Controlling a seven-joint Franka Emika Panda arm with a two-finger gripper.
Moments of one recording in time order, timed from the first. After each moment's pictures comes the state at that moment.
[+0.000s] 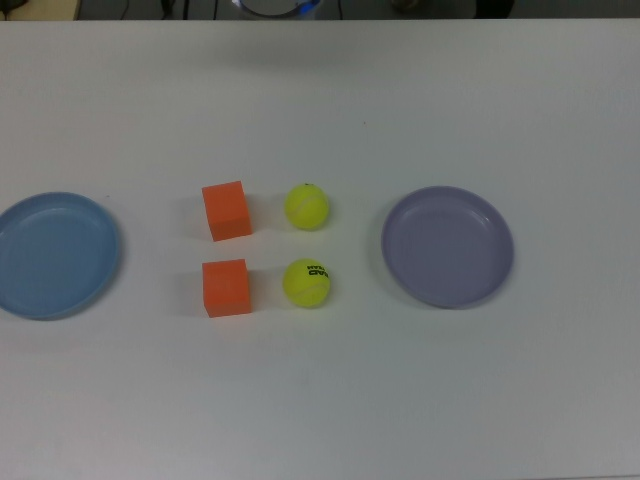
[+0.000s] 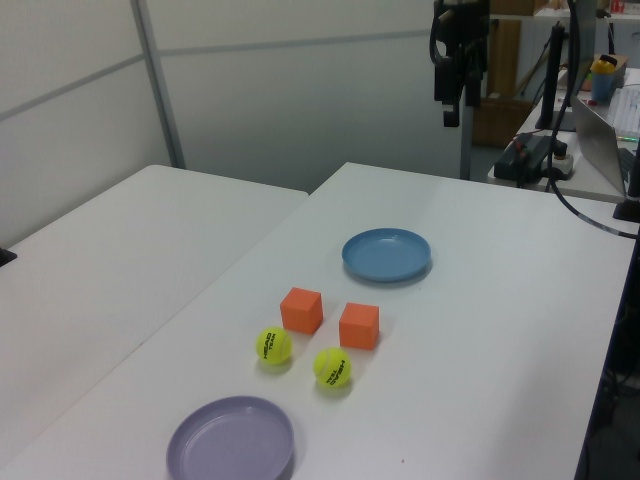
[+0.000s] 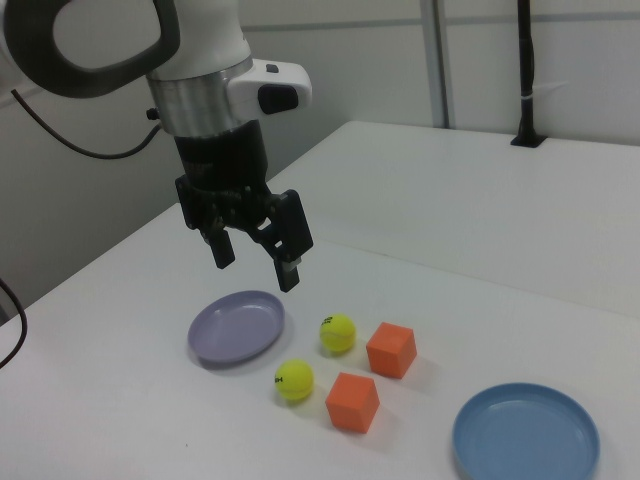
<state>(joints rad) -0.10 -0.05 0.02 -1.36 -0.02 1.26 -0.27</state>
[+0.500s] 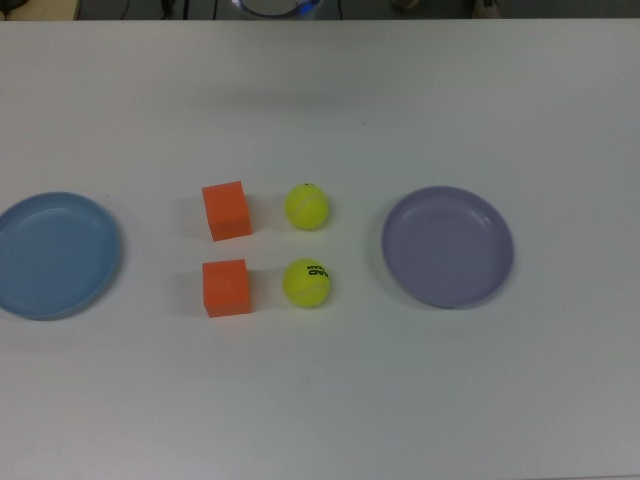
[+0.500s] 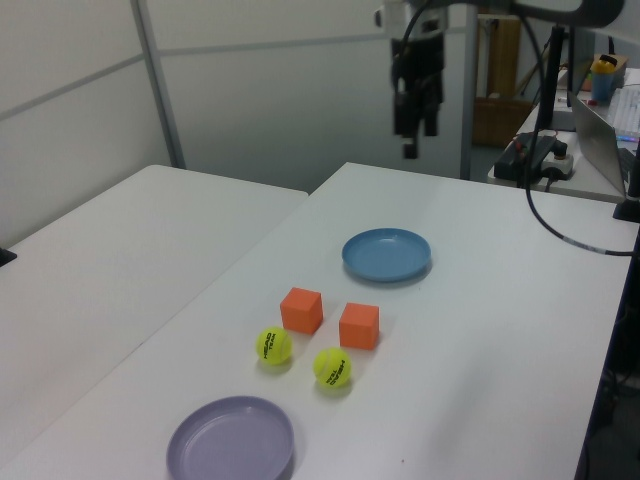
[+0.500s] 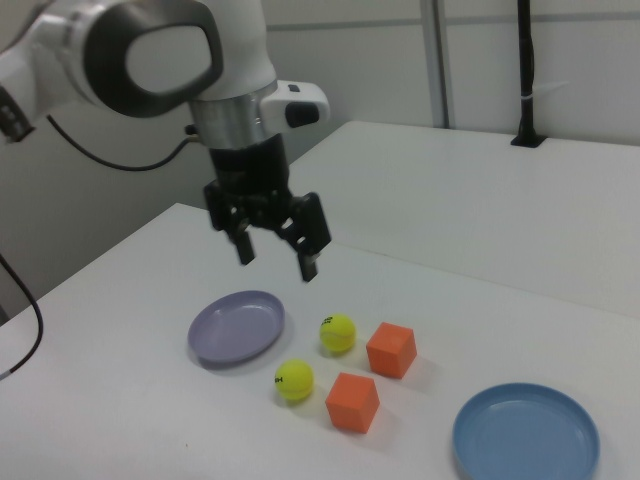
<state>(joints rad) -0.10 0.05 0.11 -1.37 -0.02 1.38 -0.24</state>
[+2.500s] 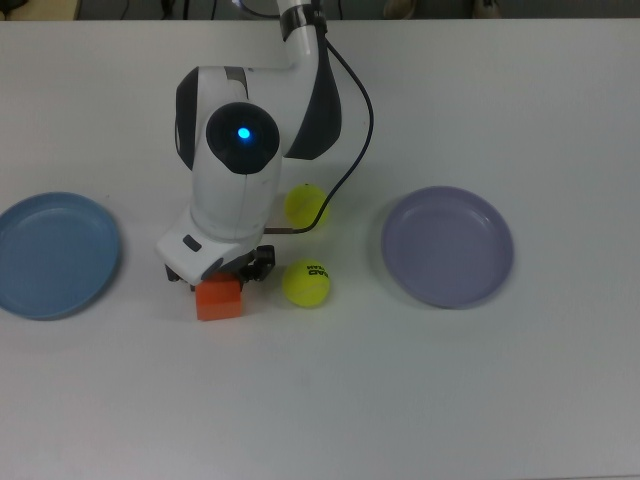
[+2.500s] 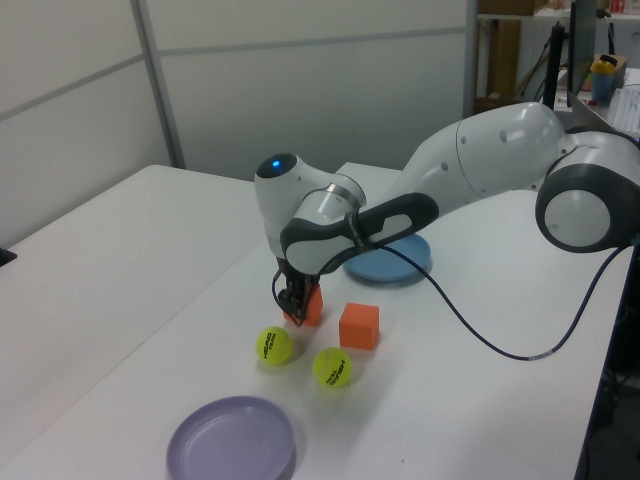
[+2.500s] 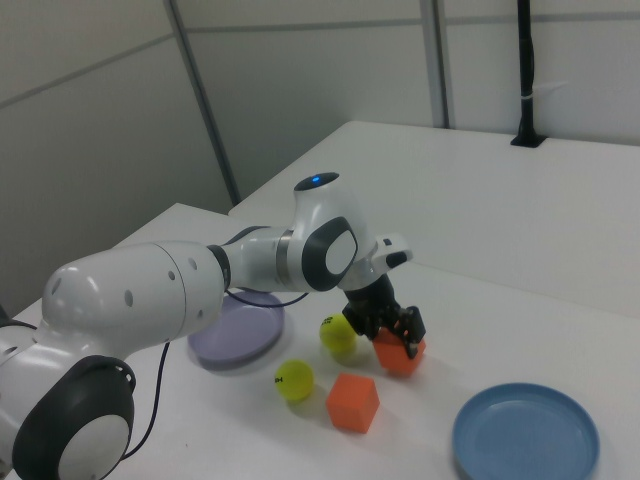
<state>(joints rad) 0.06 0.66 0.14 -1.38 -0.34 2.10 0.07</state>
